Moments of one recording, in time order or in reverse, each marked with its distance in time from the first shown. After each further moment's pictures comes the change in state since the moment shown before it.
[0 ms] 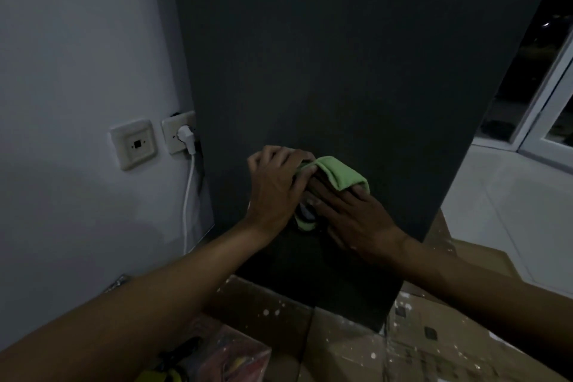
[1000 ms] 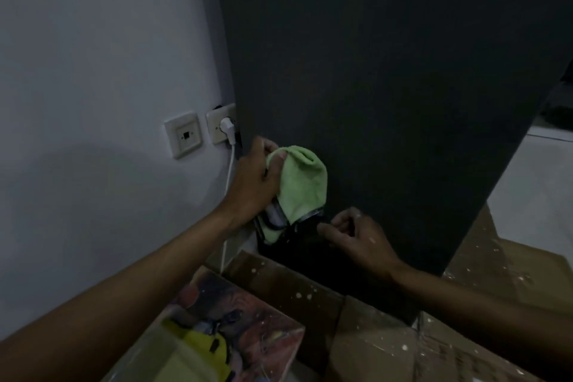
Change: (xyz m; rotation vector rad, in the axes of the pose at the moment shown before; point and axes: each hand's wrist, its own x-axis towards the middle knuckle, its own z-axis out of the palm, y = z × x) left_hand -0.002 -0.041 -0.093 -0.191 -0.245 -0.382; right_hand 0.018 -0.070 -0.045 1.510 -0.381 0.958
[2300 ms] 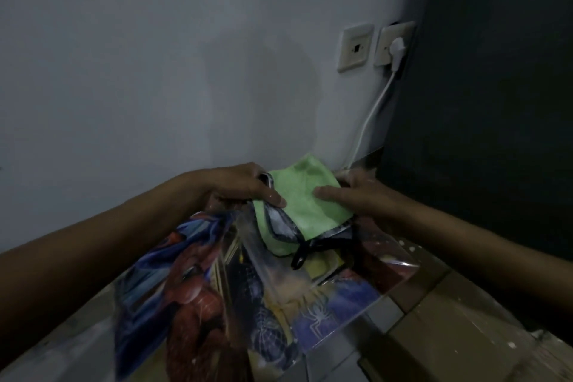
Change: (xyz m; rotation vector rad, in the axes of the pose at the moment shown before) left_hand -0.202 -0.041 -0.193 -0.249 -0.450 -1.107; right_hand -0.022 -0.078 0.174 0.030 -0.743 -0.075
